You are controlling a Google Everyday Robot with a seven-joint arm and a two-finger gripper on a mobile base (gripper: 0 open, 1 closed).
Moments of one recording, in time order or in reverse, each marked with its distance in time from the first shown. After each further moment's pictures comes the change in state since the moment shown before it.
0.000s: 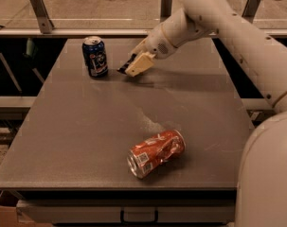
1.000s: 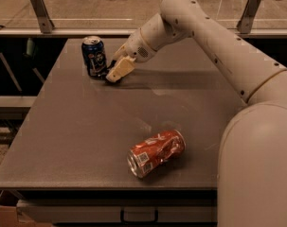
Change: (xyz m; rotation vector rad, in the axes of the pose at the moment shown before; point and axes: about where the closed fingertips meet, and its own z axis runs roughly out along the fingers) arm -0.036 0.019 0.056 -0.116 -0.040 -0.042
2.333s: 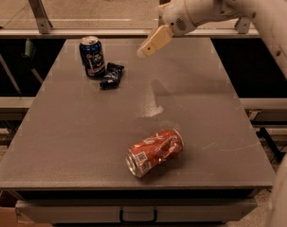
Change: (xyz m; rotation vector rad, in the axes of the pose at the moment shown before) arm -0.012 -0.033 -0.137 0.319 -0.100 0.004
